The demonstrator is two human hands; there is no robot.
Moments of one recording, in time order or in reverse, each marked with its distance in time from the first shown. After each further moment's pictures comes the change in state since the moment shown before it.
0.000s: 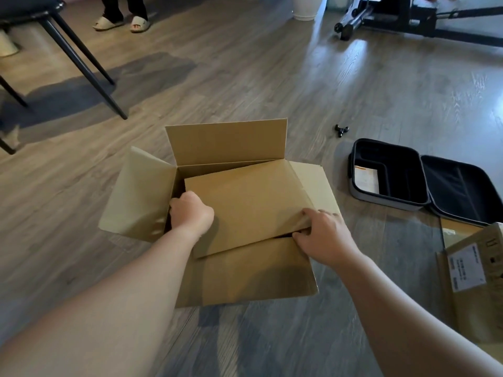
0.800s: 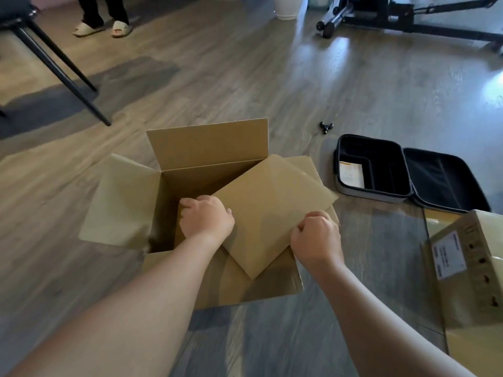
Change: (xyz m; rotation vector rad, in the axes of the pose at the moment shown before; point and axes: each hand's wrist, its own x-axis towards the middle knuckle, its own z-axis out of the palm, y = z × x) left_hand -0.031 0.039 0.037 0.505 -0.030 0.128; right_hand -0.024 -0.007 0.003 0.237 0.211 0.234
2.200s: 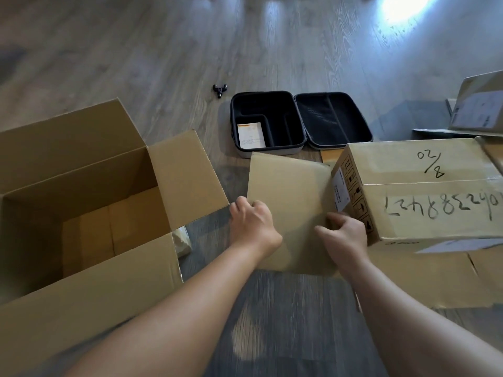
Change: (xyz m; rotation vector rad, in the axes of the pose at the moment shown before) left_hand -0.155 0.224 0.108 -0.165 -0.273 0.691; right_hand -0.022 0.256 -0.079 0.490 0.251 0.519
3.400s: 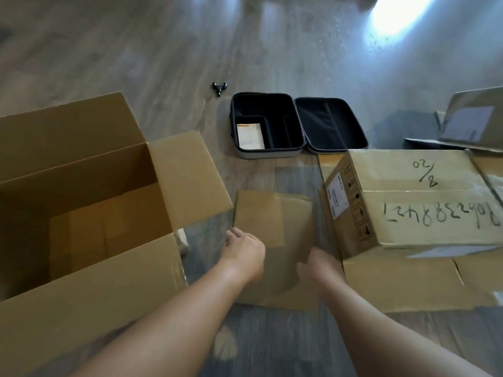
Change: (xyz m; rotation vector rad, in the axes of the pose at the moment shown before) left_hand -0.020 -0.037 0.010 0.473 -0.464 0.096; right_hand -0.027 0.020 0.037 -0.771 -0.380 0.173
